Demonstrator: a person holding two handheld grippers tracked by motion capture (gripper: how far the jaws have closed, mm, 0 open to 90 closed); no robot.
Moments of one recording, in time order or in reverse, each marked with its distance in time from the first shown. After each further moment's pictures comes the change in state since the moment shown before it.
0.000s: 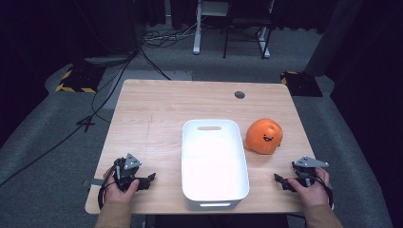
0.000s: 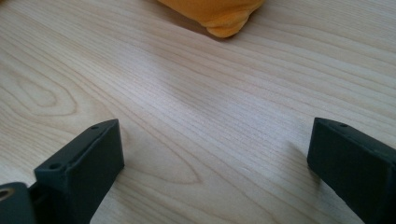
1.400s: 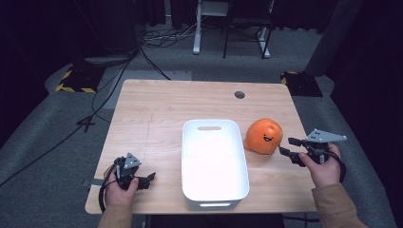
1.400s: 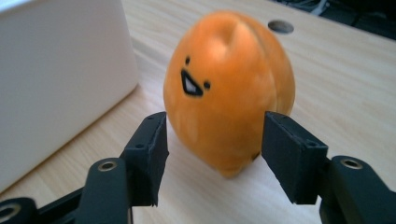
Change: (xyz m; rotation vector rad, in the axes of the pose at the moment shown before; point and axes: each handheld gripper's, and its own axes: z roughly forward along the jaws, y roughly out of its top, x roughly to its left) left arm 0.003 0.001 0.001 -0.001 -0.008 0.010; right arm -0.008 0.098 -0.052 -0.156 0.116 -0.114
